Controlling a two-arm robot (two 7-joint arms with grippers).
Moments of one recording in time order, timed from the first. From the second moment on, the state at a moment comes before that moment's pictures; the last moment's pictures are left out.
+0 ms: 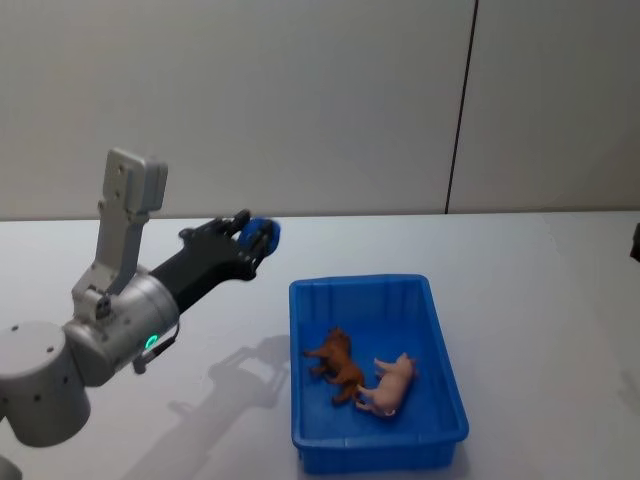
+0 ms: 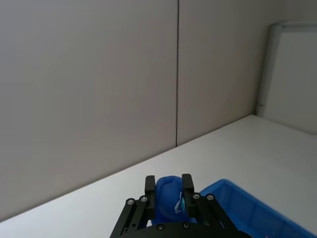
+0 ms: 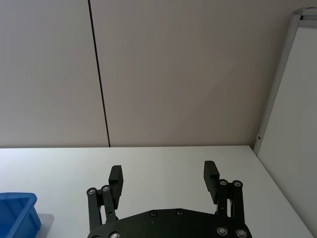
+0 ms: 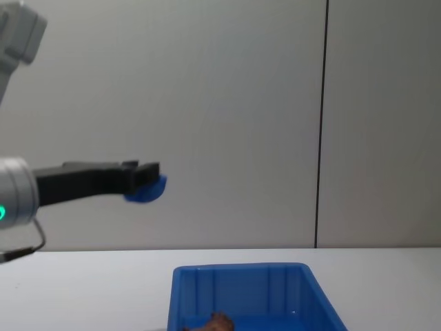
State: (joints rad) left arm -0.31 0.46 0.33 -1.53 -0.53 0.15 -0.28; right arm -0.02 0.32 0.01 -1.84 0.32 0.29 -0.03
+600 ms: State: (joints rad) left arm -0.42 0.38 0.36 -1.42 -0.59 0.21 -0.51; right arm -0.02 0.32 0.01 -1.84 0.32 0.29 -0.03
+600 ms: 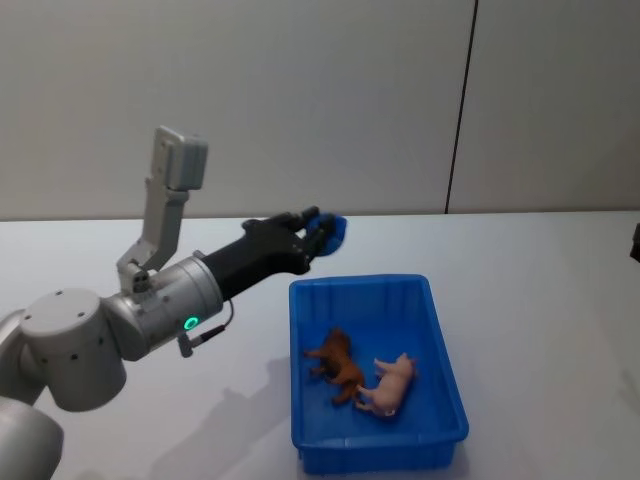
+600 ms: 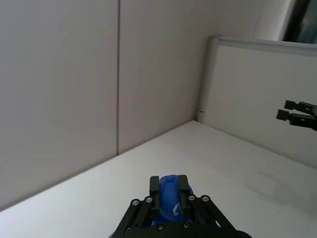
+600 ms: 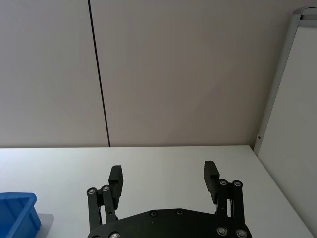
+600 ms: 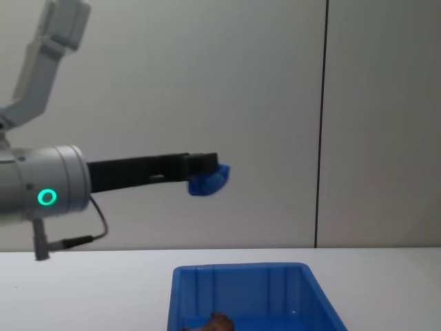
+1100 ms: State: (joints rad) left arm -0.53 0.30 0.40 -1.21 -0.57 0.29 -0.73; right arm -0.02 0.32 0.01 -1.84 0.32 0.29 -0.03
